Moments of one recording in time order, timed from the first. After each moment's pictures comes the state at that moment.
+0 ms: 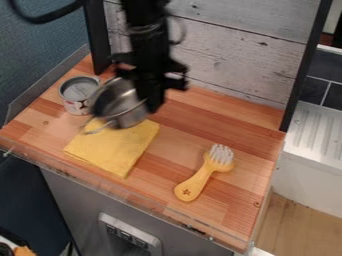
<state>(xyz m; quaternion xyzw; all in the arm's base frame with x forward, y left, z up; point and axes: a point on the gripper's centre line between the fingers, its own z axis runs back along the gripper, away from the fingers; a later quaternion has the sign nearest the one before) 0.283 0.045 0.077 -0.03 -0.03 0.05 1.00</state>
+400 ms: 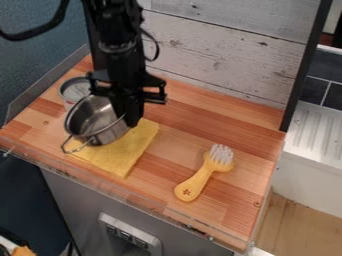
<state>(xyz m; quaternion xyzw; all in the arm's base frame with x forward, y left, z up) 0.277 0.056 0.051 -0.02 -0.02 0.11 0.99</state>
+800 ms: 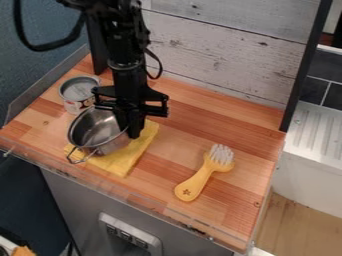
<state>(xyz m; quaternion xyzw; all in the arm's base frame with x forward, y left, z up) 0.287 0.061 0.022 0.00 0.02 0.14 0.99</state>
